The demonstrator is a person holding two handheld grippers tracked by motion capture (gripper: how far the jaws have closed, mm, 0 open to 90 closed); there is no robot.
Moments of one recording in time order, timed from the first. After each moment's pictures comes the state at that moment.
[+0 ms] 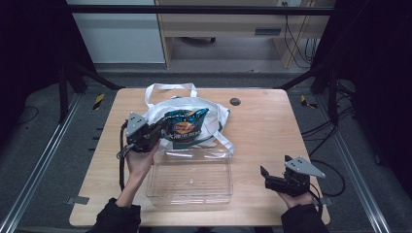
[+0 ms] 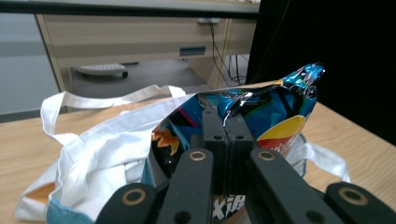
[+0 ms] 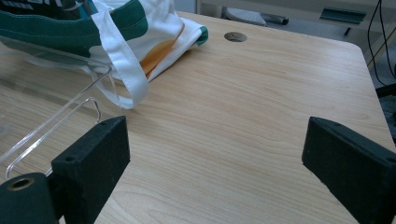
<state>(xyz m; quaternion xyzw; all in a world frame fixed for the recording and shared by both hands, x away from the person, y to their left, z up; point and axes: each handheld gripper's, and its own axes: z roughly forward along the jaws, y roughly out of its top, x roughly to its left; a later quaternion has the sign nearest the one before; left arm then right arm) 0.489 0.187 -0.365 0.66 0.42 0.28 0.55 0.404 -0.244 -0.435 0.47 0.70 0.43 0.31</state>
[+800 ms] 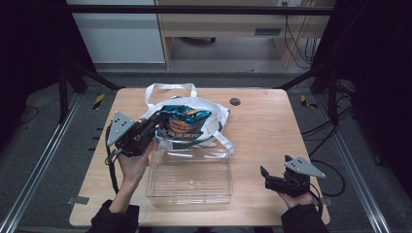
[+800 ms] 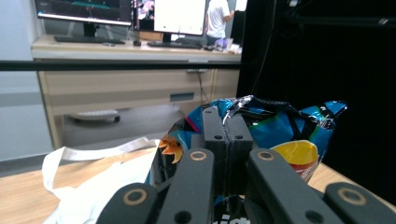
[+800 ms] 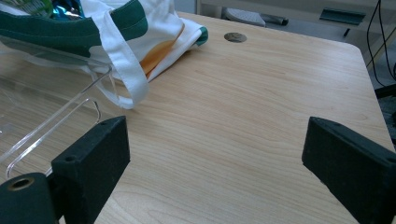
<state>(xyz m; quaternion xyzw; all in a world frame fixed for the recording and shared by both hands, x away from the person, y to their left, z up) 0.449 0.190 -0.321 0.62 0.38 0.31 0.62 0.404 -0.244 -0.435 0.47 0.71 0.43 0.31</state>
